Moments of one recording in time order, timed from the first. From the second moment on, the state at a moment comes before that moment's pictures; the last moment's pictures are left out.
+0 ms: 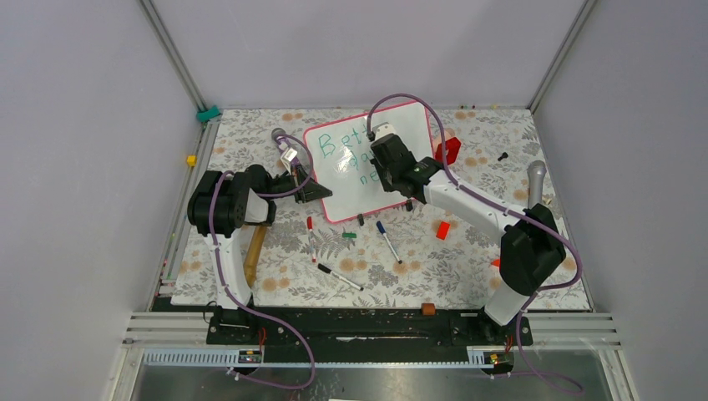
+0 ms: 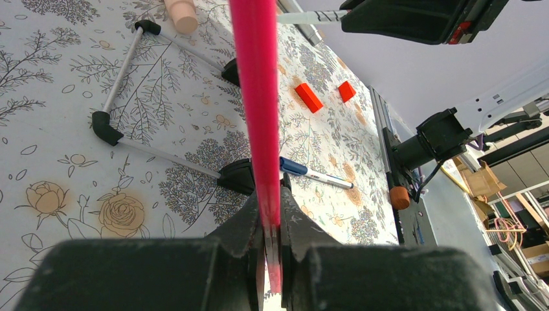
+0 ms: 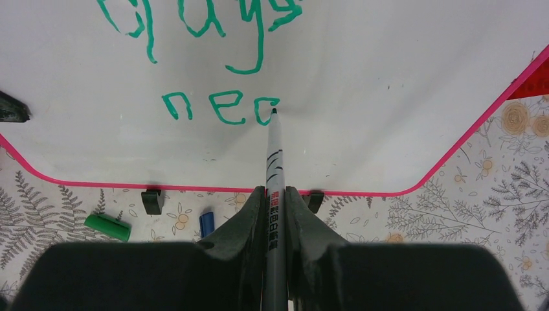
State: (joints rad) left arm -0.07 2.13 0.80 1.42 1.30 -0.79; right arm 0.71 1.69 1.36 -0.49 0.36 0.14
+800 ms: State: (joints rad) left arm -0.07 2.13 0.80 1.42 1.30 -0.79; right arm 0.71 1.69 1.38 -0.49 0.38 0.14
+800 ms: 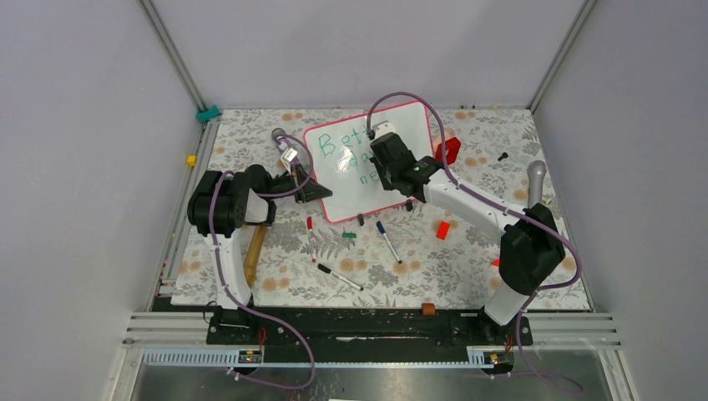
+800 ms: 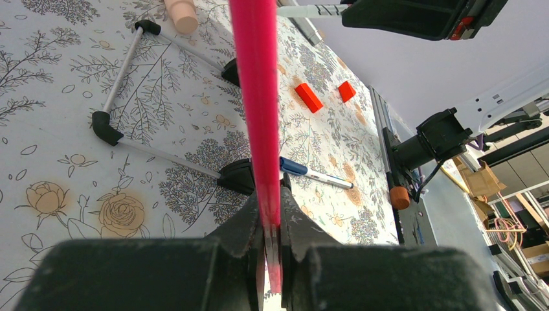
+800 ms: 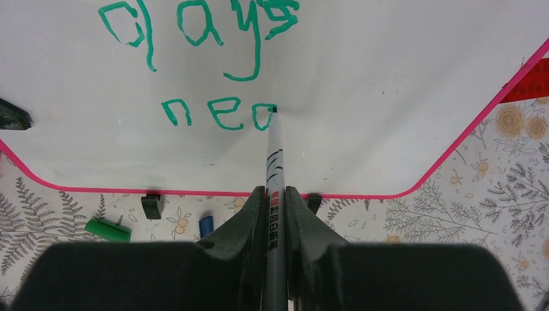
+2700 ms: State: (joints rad) left arm -0.07 2.13 0.80 1.42 1.30 -0.79; right arm 0.71 1.58 1.29 -0.41 0.40 0.12
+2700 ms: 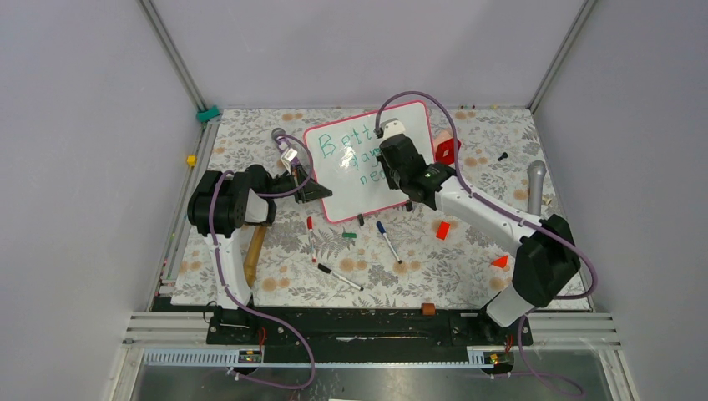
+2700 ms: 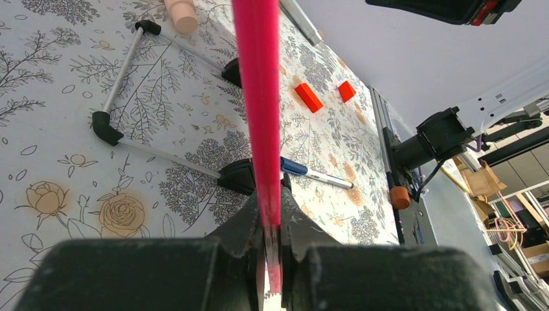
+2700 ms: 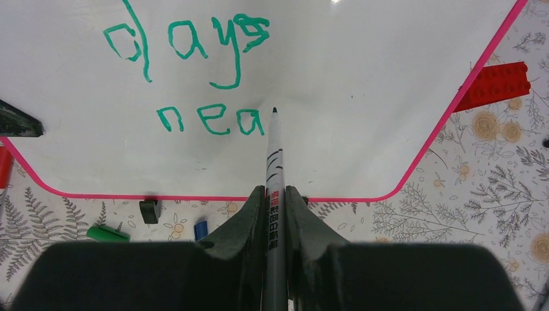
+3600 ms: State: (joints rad) left arm -0.07 2.13 0.80 1.42 1.30 -0.79; right arm 0.69 1.67 1.33 -0.44 0.40 0.13
